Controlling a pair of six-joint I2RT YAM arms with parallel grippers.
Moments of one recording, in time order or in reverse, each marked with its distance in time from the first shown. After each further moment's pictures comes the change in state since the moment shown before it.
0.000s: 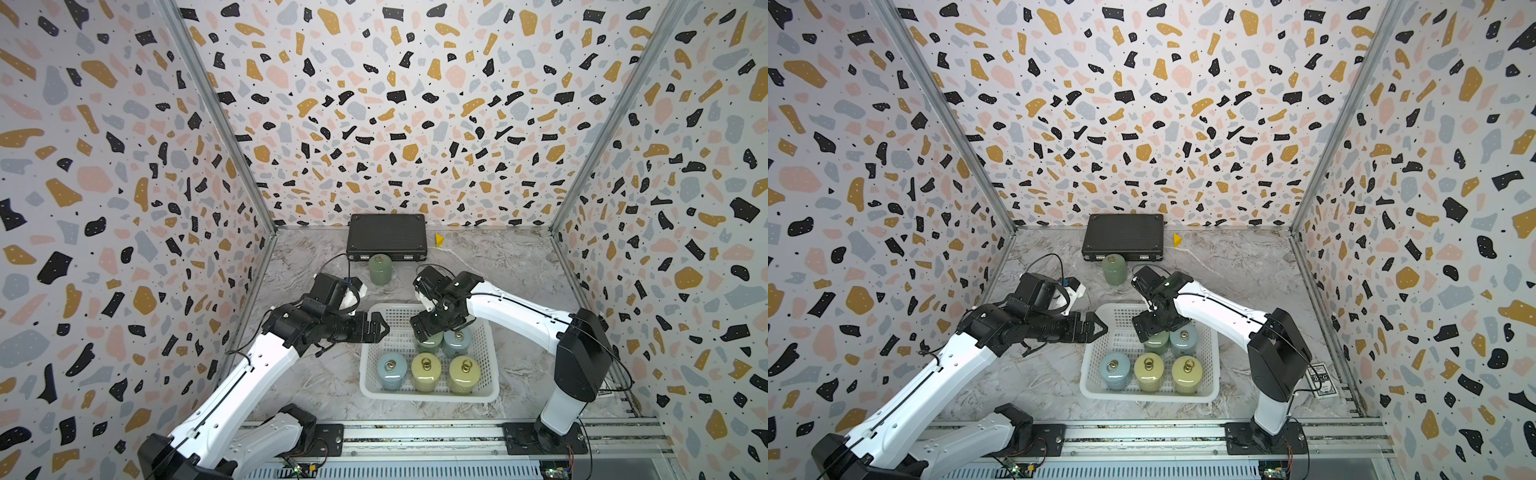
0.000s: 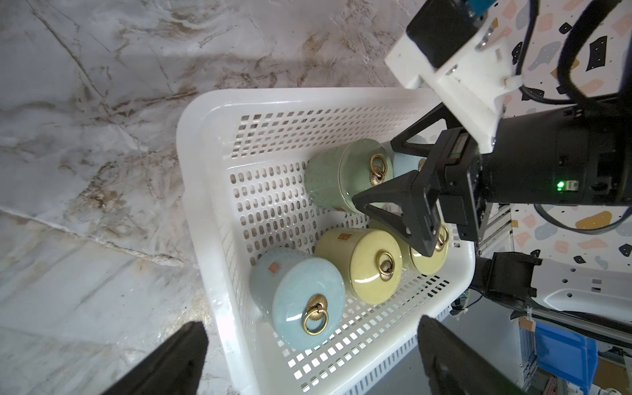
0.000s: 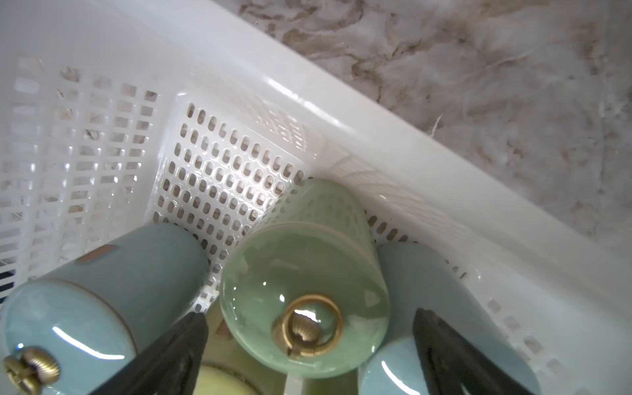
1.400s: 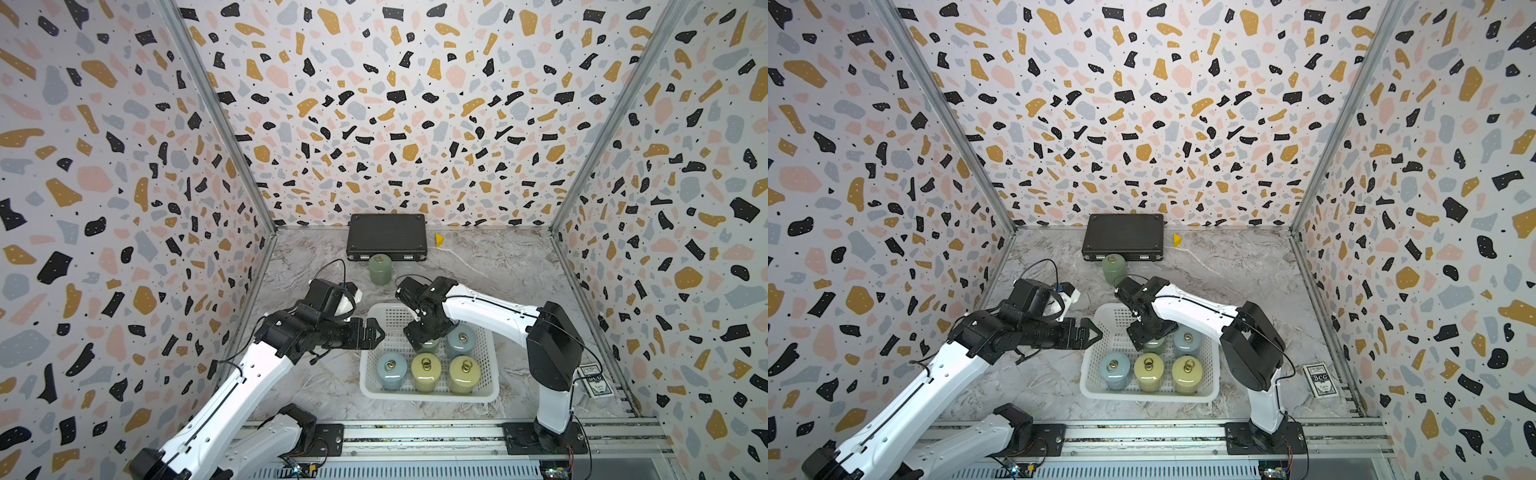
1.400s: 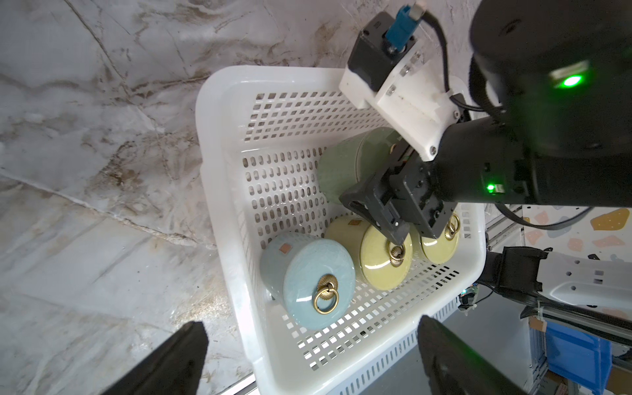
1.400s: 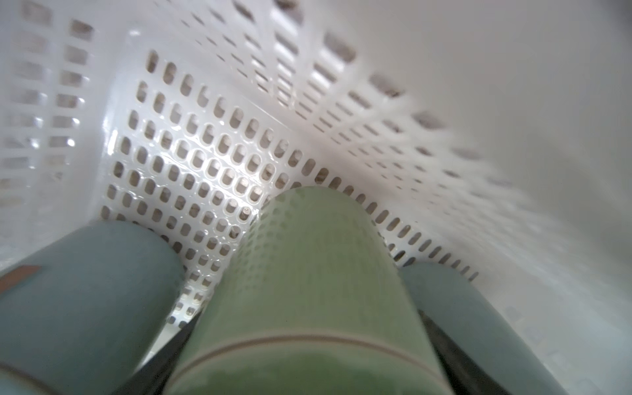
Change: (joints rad) left arm 0.000 -0.061 -0.015 -0.051 -0.039 -0.003; right arm 0.065 0.140 0.127 -0.111 0.078 -0.014
